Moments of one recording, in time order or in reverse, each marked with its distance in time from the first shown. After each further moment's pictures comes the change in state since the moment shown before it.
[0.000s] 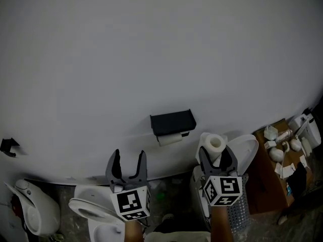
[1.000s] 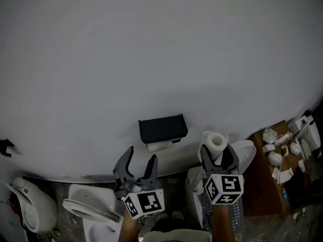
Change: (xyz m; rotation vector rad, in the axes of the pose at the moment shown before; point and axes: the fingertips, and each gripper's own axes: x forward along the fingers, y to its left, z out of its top) left arm 0.055 -0.088 -0.025 0.503 0.092 -0.132; right arm 0.039 -0.058 -0.006 -0.009 0.044 -0.004
